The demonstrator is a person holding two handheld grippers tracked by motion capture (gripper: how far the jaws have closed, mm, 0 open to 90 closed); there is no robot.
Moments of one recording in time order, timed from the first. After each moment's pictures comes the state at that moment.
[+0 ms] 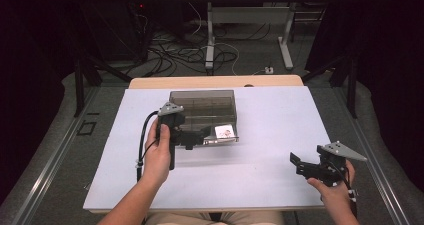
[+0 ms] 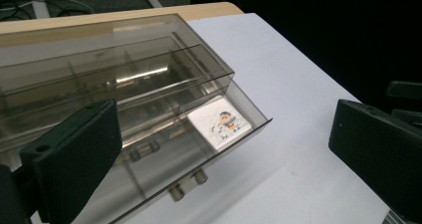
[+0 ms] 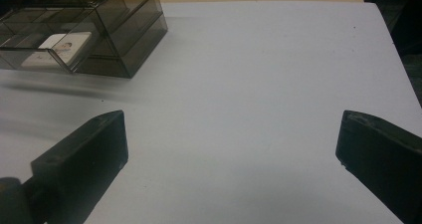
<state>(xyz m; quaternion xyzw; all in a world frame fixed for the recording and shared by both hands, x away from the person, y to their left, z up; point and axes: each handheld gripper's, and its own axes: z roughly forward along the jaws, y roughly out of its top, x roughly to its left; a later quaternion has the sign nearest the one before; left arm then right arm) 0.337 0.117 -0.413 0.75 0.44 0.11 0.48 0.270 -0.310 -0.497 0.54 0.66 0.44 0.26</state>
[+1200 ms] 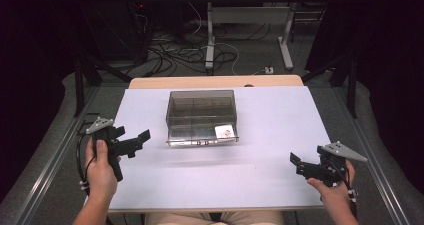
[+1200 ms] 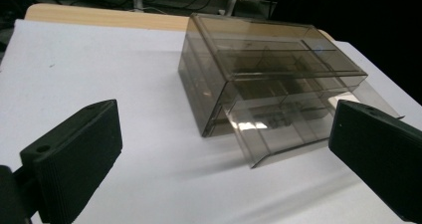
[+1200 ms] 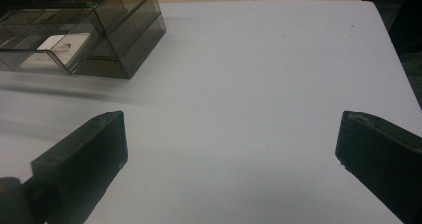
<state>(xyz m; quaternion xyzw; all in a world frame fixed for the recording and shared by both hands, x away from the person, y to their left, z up) 0.313 0.261 -0.446 0.67 0.55 0.18 0.48 0.269 -0.310 -0.497 0.55 0.66 0.44 0.26</state>
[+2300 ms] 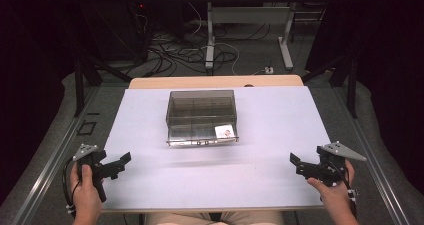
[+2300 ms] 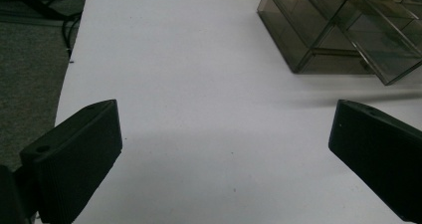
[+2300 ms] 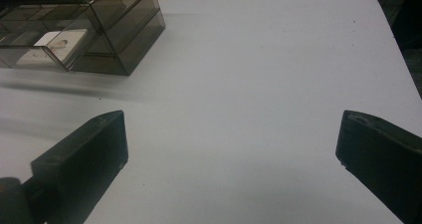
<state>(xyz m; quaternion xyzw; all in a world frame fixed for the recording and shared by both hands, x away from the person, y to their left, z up) 0.294 0.322 -0.524 0.66 0.58 0.20 0.43 0.271 -0.311 -0.499 0.55 0.66 0.44 0.26</state>
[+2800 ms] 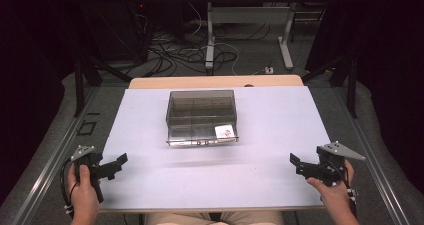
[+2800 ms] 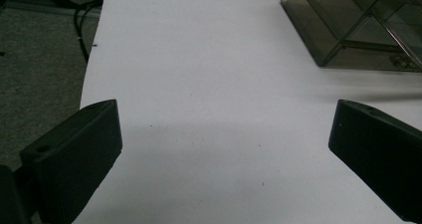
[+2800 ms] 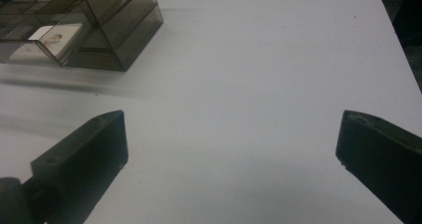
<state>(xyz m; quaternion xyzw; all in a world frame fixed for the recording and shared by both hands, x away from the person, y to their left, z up) 0.297 0.334 -0.533 0.65 0.61 0.20 0.42 0.273 -0.313 -0.502 0.55 0.67 0.43 0.26</state>
